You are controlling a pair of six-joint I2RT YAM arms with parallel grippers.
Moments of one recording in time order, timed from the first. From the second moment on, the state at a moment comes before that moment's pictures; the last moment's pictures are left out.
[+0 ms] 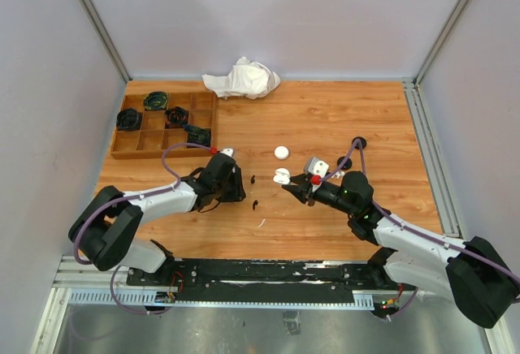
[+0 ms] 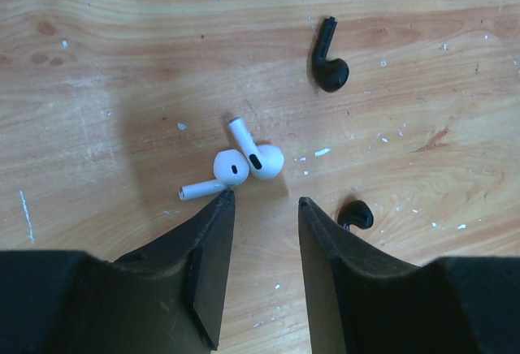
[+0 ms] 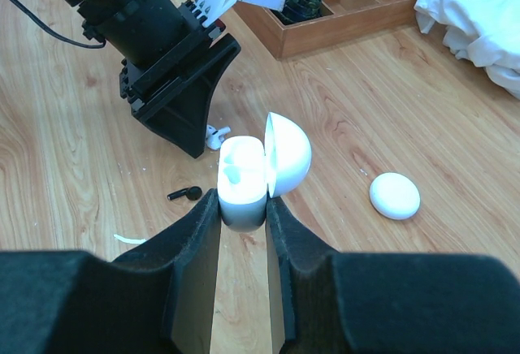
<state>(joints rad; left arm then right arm) -0.66 1.41 0.59 -0.06 -0.07 -0.62 0.69 1.01 0.30 0.62 -0.41 -0.17</state>
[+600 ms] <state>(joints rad) -0.61 1.50 0.68 -0.06 -0.09 -0.53 0.69 1.01 0.30 0.62 -0.41 -0.19</state>
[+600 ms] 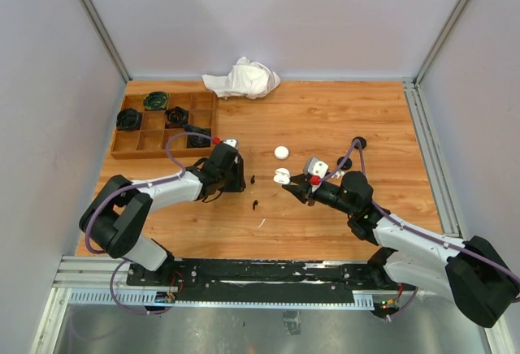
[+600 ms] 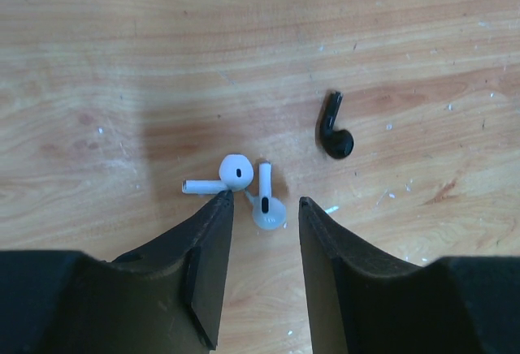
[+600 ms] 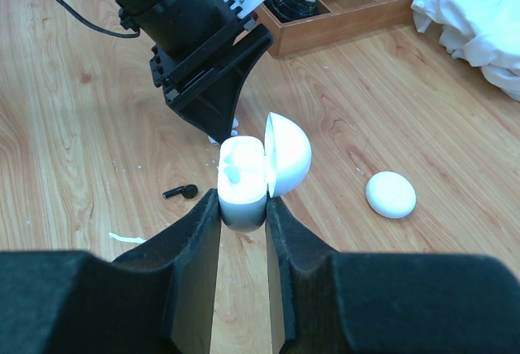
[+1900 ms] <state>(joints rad) -0.66 1.57 0.79 -0.17 0.00 -0.33 0.70 1.00 0.30 0.58 -0.40 -0.20</state>
